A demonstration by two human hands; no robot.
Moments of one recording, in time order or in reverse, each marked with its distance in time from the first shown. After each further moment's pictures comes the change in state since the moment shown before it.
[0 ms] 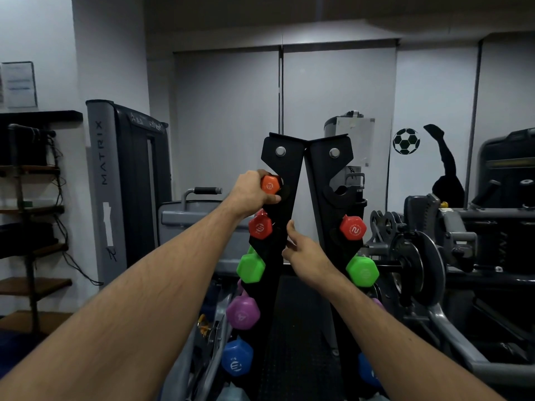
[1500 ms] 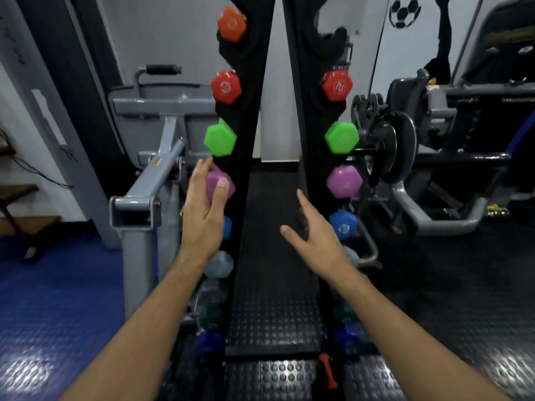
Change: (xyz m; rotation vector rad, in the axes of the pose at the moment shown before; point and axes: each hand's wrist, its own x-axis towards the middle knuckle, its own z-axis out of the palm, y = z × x) left_hand -0.238 -0.122 0.130 -0.330 0.281 -0.037; right_hand -0.148 0.165 0.062 -0.052 0.122 0.019
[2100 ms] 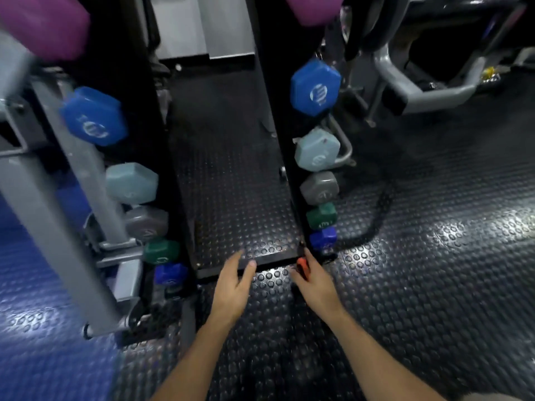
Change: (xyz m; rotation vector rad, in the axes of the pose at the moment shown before) left_hand -0.299 -0.203 0.138 0.092 -0.693 -0.707; right_hand -0.210 0.277 0.128 0.177 -0.109 0.831
